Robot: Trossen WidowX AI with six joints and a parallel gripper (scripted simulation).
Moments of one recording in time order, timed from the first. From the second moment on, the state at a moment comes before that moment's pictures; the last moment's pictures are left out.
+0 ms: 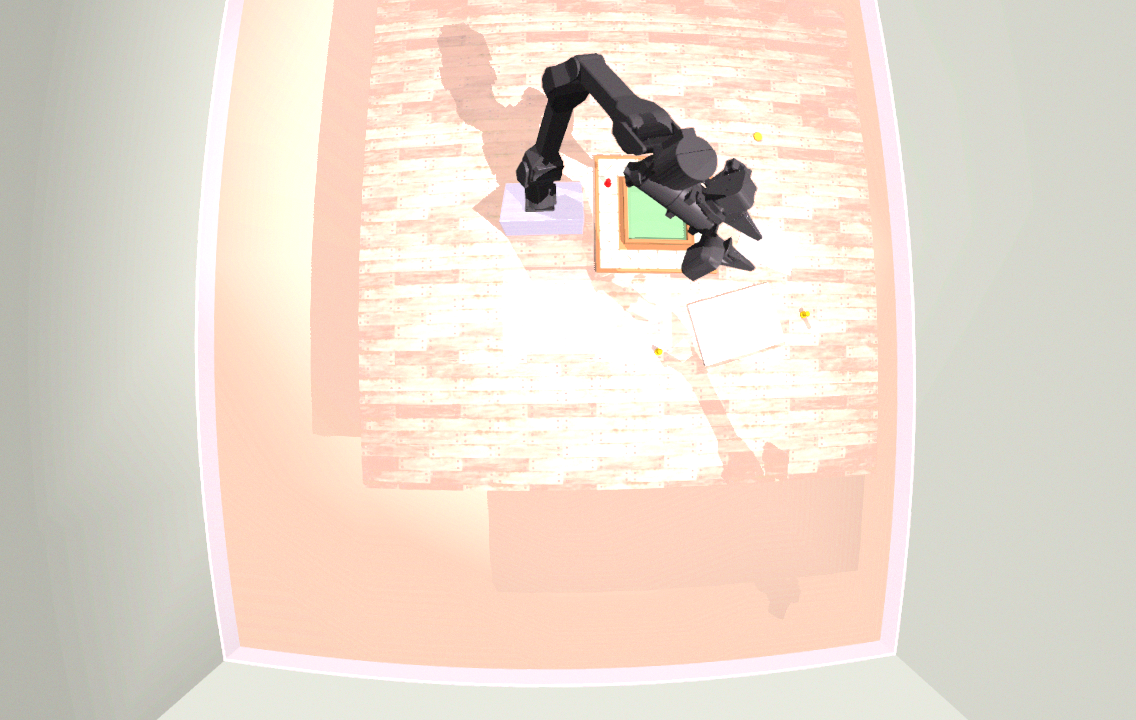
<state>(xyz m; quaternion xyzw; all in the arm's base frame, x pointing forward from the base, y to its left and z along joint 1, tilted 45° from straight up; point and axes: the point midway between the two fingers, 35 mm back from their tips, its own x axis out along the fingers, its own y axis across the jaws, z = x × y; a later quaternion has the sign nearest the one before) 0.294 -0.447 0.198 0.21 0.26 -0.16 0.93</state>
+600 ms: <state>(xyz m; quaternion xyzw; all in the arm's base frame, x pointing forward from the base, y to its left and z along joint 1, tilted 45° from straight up) 0.396 -0.148 0.161 0.16 0.41 0.17 0.88</state>
